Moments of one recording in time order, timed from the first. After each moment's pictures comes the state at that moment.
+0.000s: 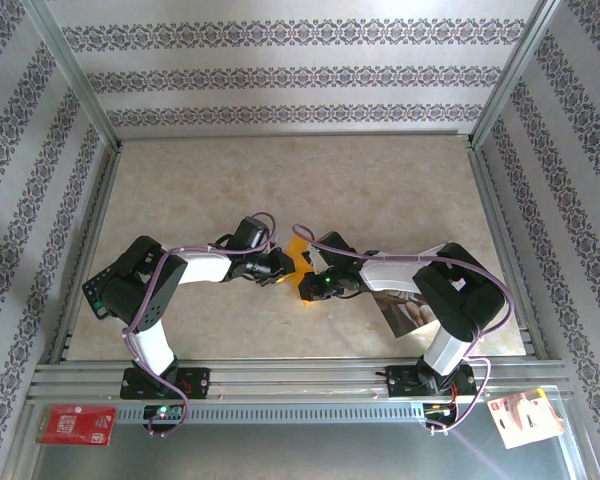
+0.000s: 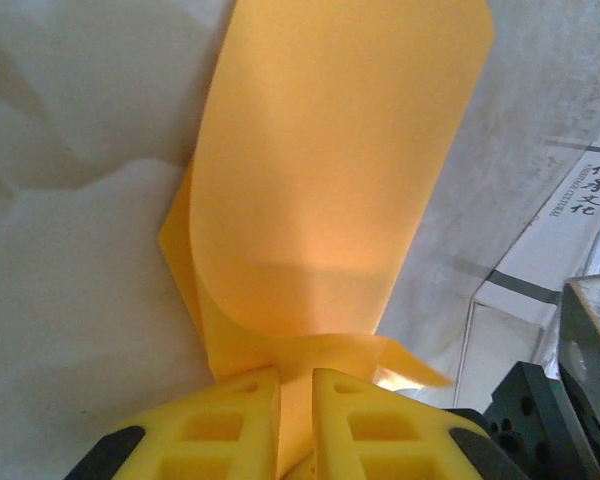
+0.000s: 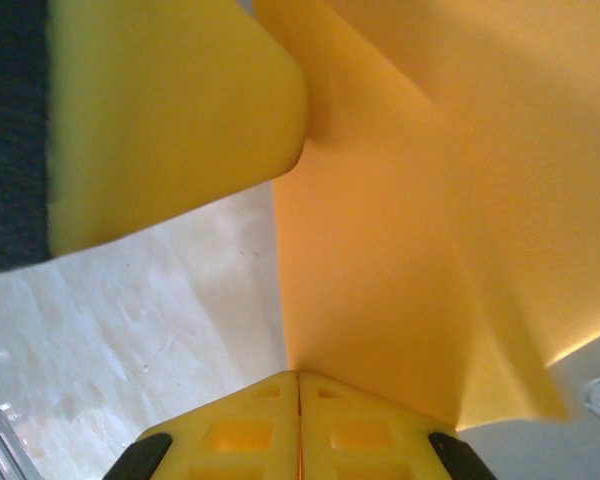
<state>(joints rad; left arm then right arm) -0.53 1.77 0.80 0.08 0.55 -0.98 0.70 1.70 0.75 -0.12 -0.46 0.53</state>
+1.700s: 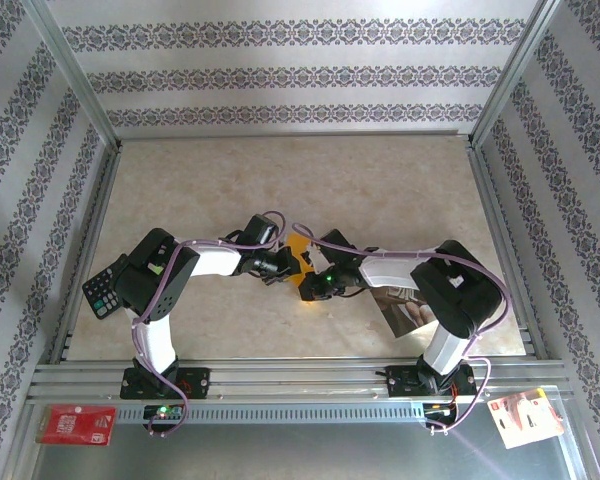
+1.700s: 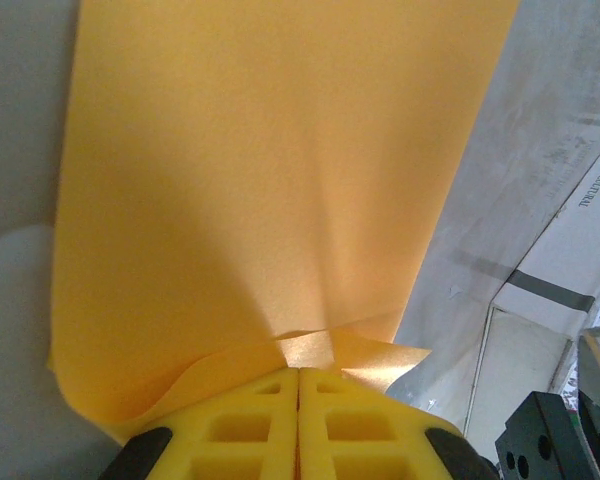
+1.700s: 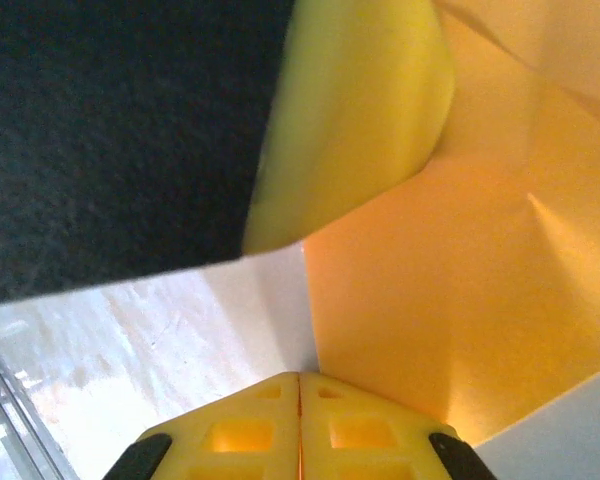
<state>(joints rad) -0.55 1.87 0.89 0.03 0.56 -0.93 0.69 1.72 0.77 -0.15 -0.53 0.49</state>
